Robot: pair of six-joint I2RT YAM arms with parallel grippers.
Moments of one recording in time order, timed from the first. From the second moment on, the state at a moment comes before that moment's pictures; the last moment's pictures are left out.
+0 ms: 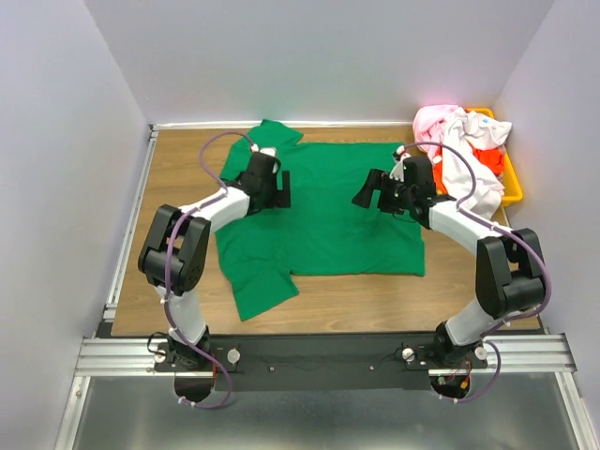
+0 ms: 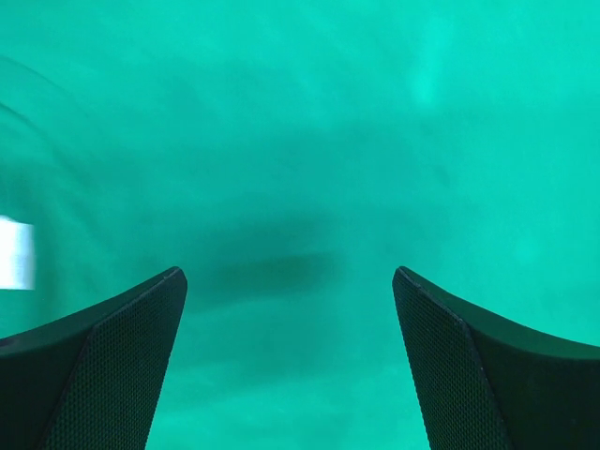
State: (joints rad) left arm -0.36 1.85 1.23 -0.19 -0.10 -0.33; right arm 0.25 1.61 0.96 -0.02 -0.31 0.43
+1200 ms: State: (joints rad) left arm -0.27 1.97 1.26 -0.07 0.06 -0.35; right arm 0.26 1.86 1.08 -0.02 -0.29 0.46
